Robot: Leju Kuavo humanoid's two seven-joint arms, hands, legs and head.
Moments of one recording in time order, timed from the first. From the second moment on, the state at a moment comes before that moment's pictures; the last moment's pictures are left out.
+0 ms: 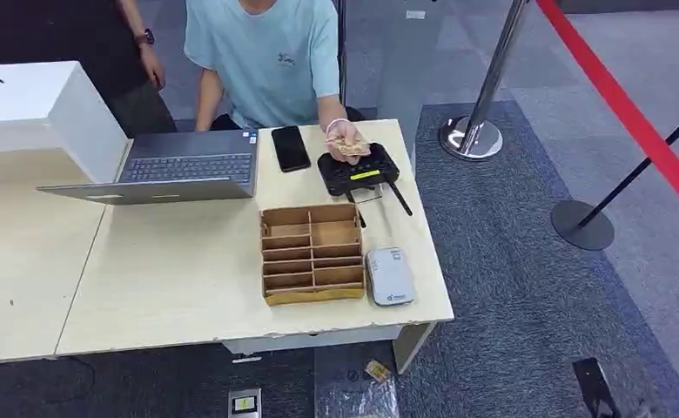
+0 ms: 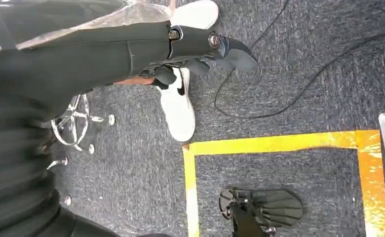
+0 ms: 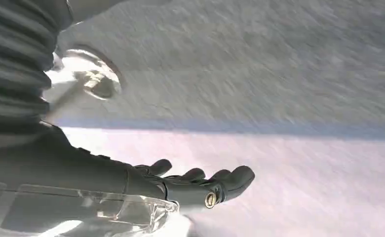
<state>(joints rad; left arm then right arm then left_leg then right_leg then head) -0.11 0.04 -1.07 -0.22 0.95 0.15 -0.03 -0.14 -0.33 -0.62 -0.33 0.70 -0.70 0.07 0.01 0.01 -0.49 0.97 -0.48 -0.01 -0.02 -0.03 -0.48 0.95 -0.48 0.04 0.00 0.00</state>
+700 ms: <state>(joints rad) -0.11 0.04 -1.07 -0.22 0.97 0.16 -0.03 0.05 -0.42 -0.91 -1.08 0.41 -0.65 0.33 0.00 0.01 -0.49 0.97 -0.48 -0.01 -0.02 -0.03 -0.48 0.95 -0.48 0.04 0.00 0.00</state>
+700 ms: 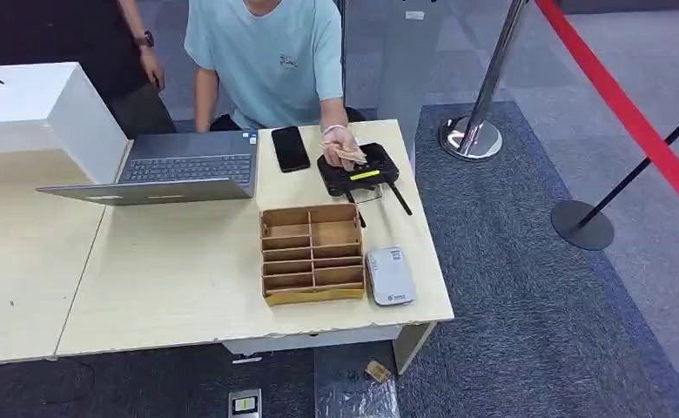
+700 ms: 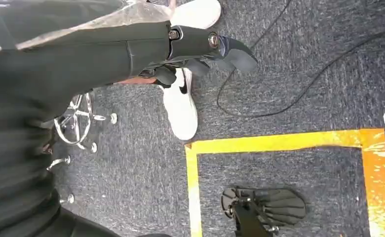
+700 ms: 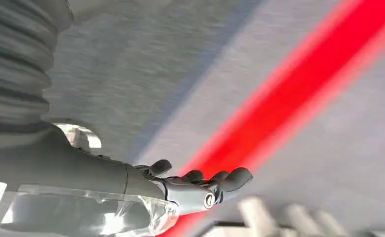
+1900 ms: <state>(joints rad) -0.12 0.04 -1.08 -0.22 0.94 0.15 -0.06 -0.08 -0.77 -0.67 -2.25 0.19 -0.39 0.59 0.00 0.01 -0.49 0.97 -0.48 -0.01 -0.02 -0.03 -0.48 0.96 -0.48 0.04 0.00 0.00</state>
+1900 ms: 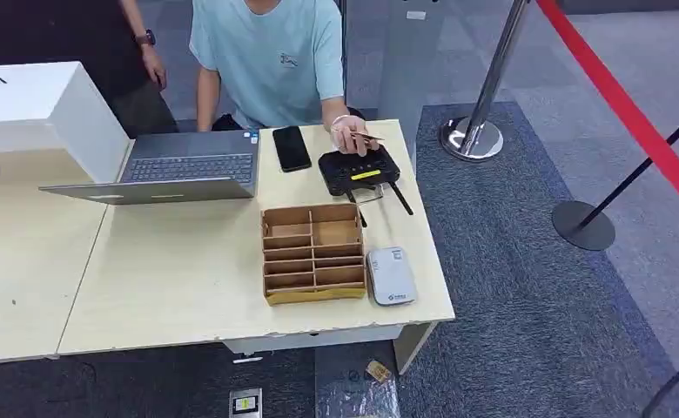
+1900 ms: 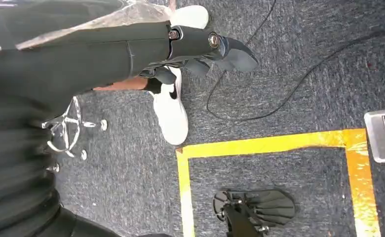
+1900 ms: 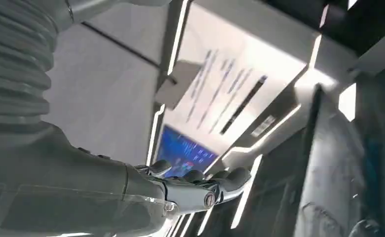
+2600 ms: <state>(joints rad) -0.13 0.04 -1.11 -0.22 0.92 0.13 -0.07 -0.58 -0.86 0.11 -2.15 0.20 -0.19 0.66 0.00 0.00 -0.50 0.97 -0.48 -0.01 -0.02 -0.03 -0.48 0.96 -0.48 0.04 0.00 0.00</state>
